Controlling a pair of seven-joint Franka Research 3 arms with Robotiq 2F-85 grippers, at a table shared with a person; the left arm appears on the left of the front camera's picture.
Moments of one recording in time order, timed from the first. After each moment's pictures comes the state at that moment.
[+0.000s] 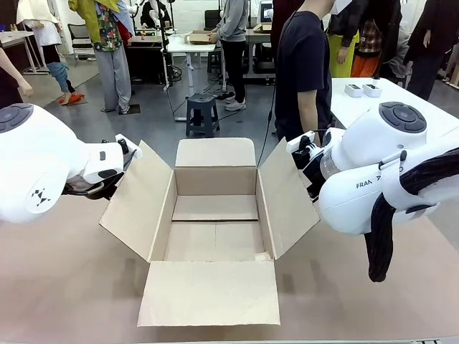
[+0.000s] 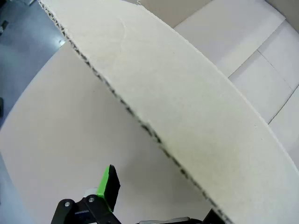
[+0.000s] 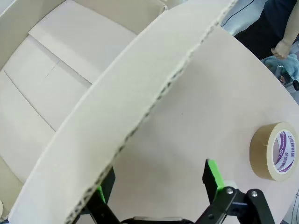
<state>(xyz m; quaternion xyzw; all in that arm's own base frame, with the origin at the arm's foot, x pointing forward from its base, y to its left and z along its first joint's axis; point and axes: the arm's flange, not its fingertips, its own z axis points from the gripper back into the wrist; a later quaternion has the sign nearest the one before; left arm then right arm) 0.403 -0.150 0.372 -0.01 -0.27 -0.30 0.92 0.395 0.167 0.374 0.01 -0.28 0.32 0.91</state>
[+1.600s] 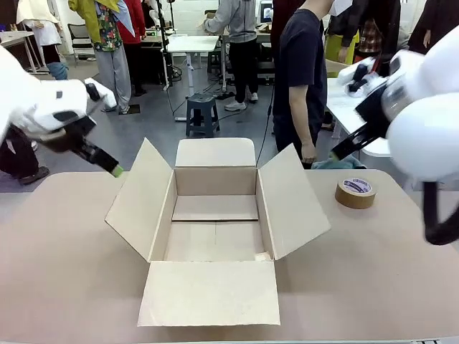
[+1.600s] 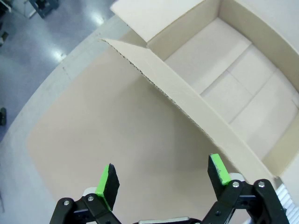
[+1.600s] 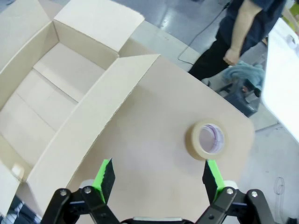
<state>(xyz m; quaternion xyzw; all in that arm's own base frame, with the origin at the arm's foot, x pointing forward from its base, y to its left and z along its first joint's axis) 0.372 -0.131 0.507 -0.04 -0.28 -0.31 0.91 0.350 0.100 0.531 -0.03 -0.35 0.29 0.89</state>
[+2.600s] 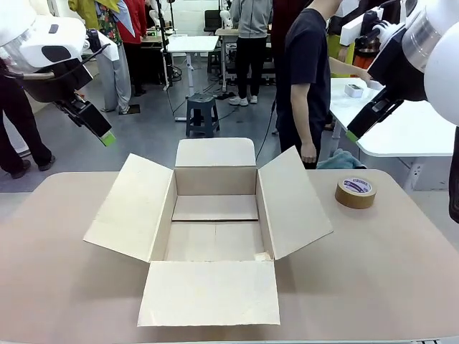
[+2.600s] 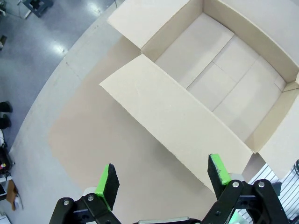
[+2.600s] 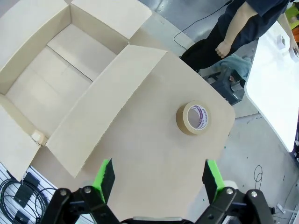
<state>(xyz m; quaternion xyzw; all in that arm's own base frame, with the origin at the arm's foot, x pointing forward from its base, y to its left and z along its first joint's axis) 0.360 -0.155 0.595 0.00 -0.24 -0.35 0.90 0.299 0.125 0.609 -0.08 -0.30 0.33 0.89</state>
